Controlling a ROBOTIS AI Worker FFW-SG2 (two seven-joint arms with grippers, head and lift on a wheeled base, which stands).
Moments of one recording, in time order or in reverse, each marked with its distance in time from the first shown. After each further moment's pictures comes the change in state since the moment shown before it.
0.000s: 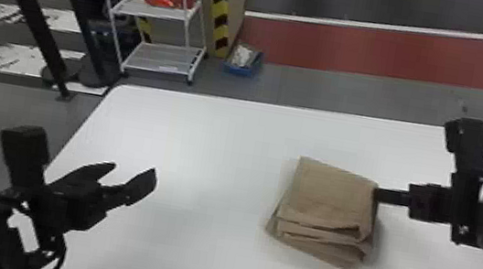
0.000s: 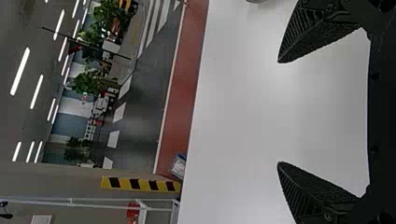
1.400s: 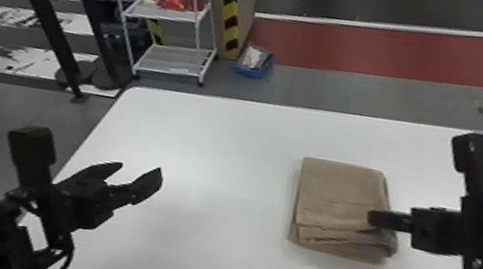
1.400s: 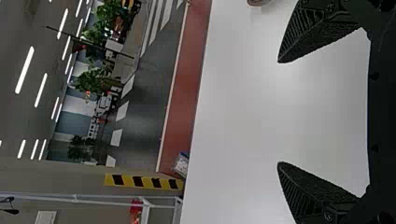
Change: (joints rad) left arm 0.004 0.012 0.029 0.003 0.026 -0.006 -0.007; right arm 0.163 0.000 0.092 -0.332 0.004 0.220 0.056
